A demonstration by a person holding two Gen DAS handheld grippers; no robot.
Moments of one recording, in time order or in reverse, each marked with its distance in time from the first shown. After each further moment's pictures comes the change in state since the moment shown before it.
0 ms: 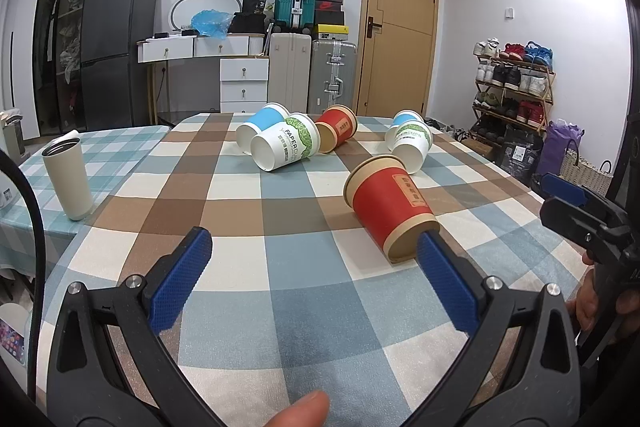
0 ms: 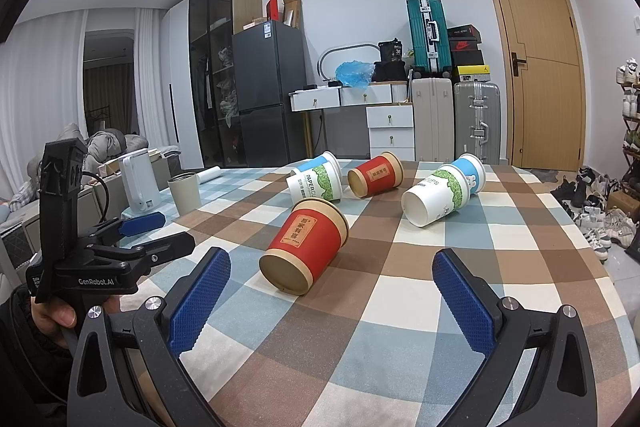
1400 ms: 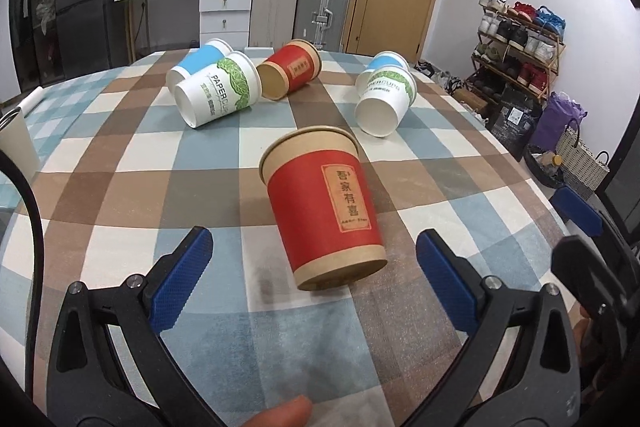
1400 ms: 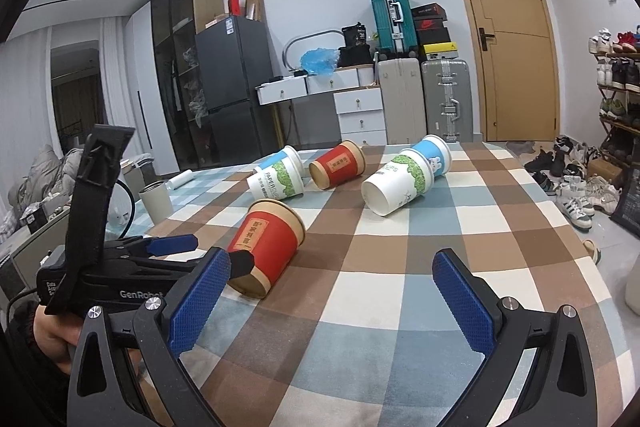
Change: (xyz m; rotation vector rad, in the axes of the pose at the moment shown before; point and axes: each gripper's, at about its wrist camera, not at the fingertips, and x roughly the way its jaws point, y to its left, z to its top) left arm 0.101 -0.069 0.029 -0.035 0.282 -0.041; right arm 0.003 -0.033 0.010 0.103 0.055 -0.092
